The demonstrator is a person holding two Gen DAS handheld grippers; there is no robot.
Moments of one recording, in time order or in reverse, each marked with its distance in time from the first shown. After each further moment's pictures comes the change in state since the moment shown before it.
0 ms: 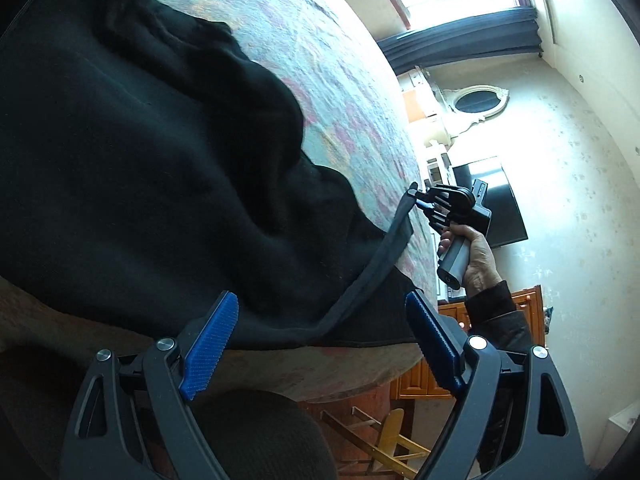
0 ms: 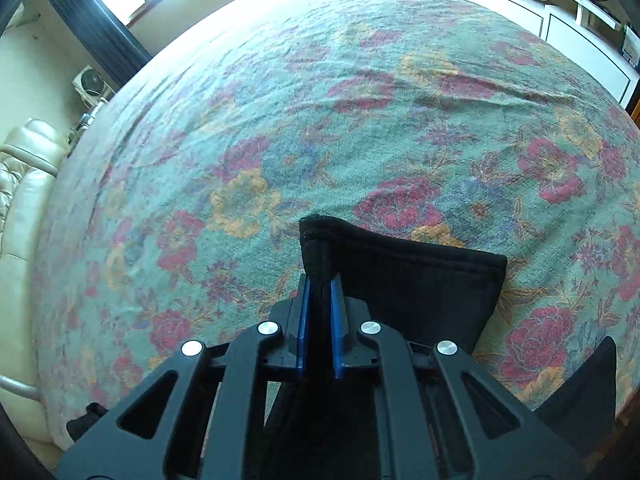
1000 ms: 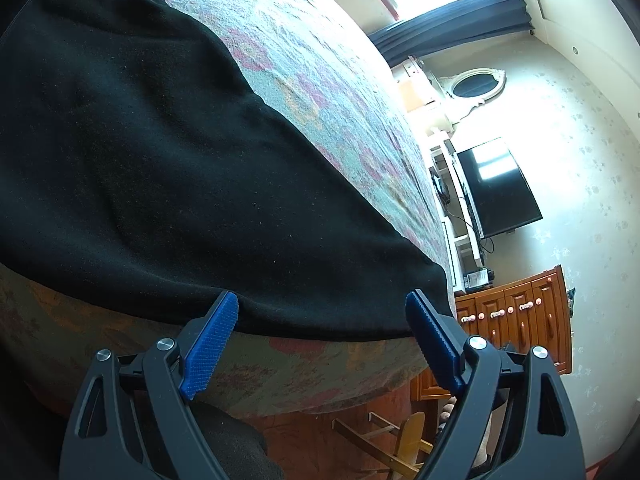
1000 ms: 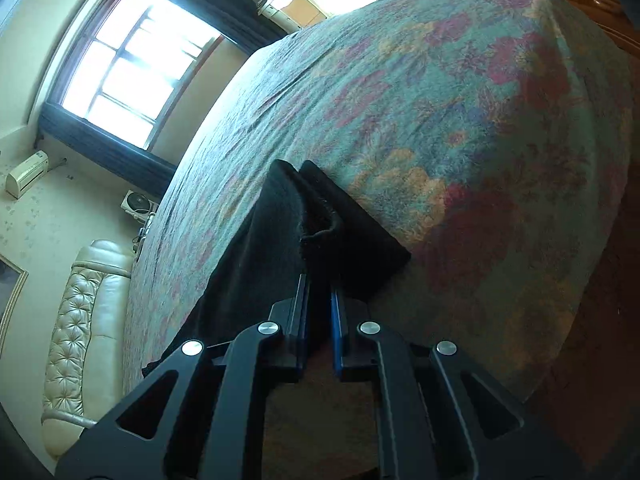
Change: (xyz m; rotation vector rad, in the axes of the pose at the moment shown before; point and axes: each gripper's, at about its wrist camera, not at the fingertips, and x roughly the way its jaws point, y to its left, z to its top) left arm 0.075 -0.045 -0.044 0.069 -0.024 0.075; right arm -0.125 -0.263 -0.194 0.374 -0.195 0.273
